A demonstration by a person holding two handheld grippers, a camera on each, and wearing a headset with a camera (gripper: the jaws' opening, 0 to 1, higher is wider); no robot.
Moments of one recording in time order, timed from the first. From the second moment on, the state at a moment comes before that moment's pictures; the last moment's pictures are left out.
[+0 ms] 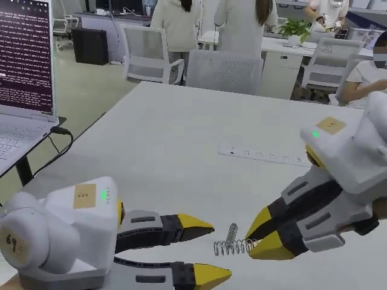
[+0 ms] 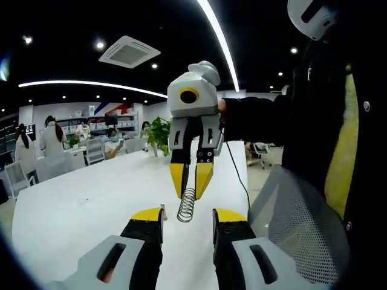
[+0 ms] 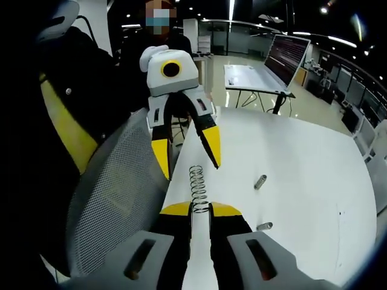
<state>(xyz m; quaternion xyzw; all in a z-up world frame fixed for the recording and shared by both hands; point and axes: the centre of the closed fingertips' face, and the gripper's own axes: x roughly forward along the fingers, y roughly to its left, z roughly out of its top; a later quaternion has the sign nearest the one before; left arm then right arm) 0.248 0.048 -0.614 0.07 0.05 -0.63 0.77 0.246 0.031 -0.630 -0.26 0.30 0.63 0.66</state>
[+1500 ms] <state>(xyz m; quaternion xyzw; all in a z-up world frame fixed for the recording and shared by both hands) 0.236 0.035 -0.612 0.07 0.05 -0.66 0.74 0.229 0.035 -0.616 -0.21 0.28 0.66 0.67</state>
